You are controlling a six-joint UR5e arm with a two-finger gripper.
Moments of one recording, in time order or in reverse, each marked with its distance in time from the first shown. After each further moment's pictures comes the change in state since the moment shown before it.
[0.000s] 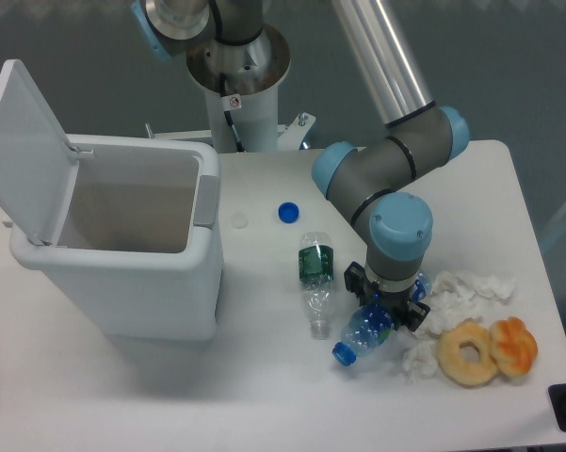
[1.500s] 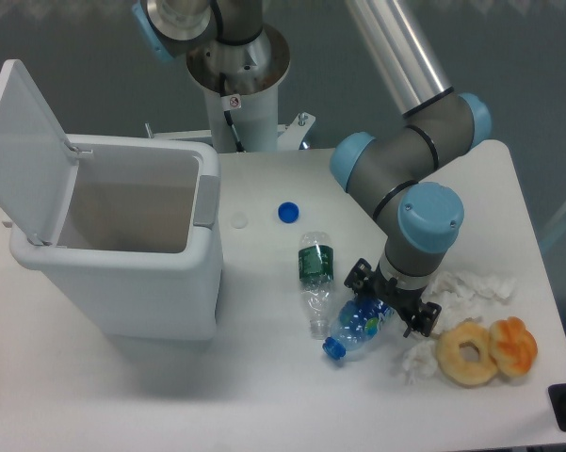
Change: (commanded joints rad) arm 0.032 -0.006 -0.037 -0.092 -0.066 0.035
